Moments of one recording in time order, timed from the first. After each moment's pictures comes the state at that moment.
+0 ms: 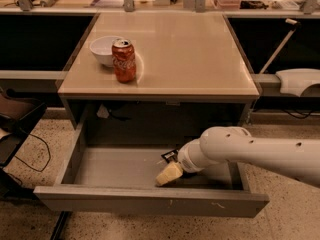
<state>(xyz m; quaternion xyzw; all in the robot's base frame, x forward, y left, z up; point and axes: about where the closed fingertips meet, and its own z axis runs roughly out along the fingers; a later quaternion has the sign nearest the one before) 0.517 -0.059 0.569 -0.38 0.88 0.15 0.22</state>
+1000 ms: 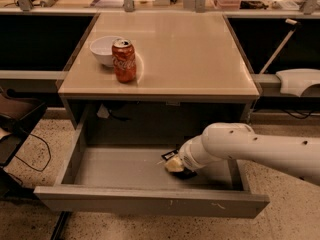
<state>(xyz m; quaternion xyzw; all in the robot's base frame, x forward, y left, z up) 0.517 -0.059 0.580 -0.38 0.88 0.15 0.22</state>
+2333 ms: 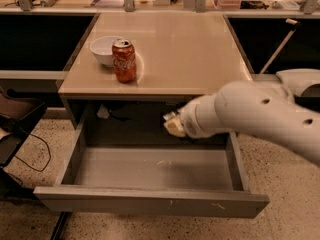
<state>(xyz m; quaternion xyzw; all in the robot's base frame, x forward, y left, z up) 0.525 -0.050 0.772 -0.37 0.86 0.11 0.34</state>
